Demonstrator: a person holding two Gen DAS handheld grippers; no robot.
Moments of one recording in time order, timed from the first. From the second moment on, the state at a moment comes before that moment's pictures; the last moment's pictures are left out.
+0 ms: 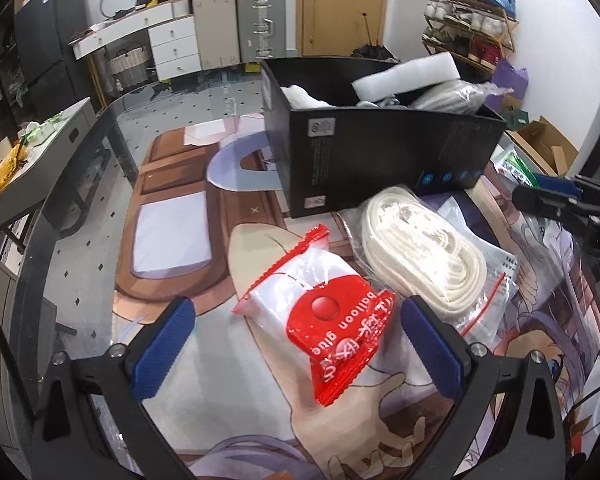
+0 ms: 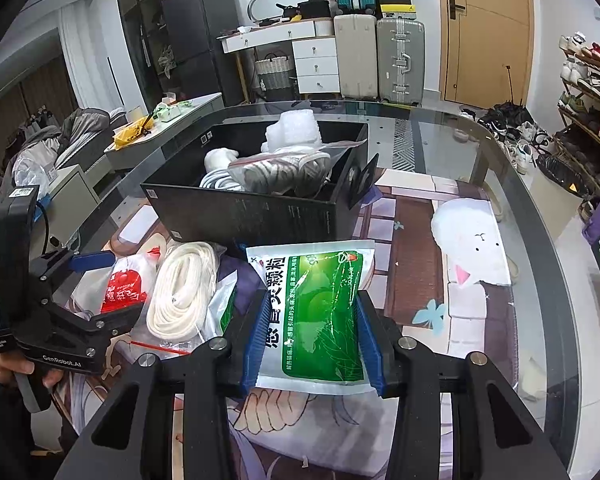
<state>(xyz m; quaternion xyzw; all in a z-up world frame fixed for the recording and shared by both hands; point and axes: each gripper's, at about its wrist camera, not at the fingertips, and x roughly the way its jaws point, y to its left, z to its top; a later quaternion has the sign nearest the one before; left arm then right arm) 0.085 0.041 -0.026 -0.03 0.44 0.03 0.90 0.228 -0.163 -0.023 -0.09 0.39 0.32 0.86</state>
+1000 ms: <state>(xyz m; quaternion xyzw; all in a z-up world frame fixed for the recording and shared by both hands) 0.069 0.042 -0.011 -0.04 0.39 0.01 0.92 0.225 -0.162 -0.016 -0.08 0.38 0.33 0.86</state>
